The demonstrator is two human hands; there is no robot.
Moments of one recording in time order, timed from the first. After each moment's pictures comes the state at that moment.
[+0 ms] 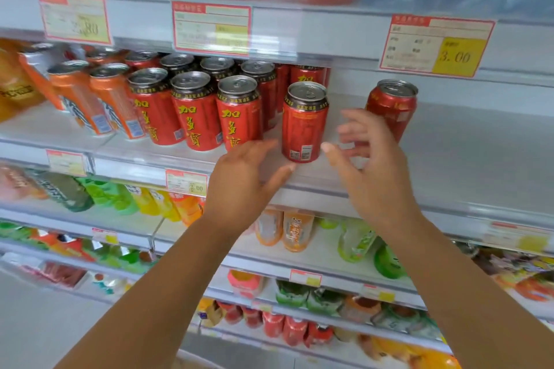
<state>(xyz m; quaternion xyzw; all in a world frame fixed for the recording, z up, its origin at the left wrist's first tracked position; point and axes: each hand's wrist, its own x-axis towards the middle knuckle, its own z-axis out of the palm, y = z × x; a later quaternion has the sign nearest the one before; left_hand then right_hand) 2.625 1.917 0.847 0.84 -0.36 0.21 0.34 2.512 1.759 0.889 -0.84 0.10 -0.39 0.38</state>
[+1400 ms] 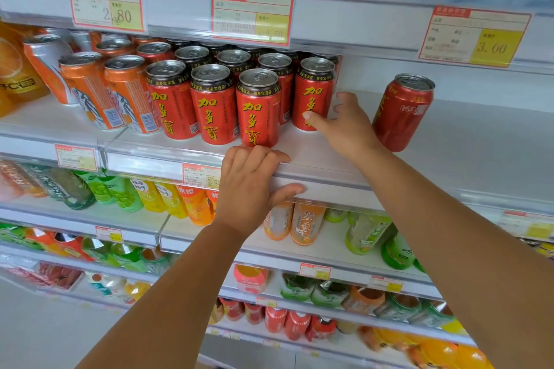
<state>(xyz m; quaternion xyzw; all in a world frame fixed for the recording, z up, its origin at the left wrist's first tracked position) 2.648 1.936 0.804 0.80 -0.43 0.34 0.26 2.615 1.745 0.888 -0.87 0.23 -0.25 0.37</state>
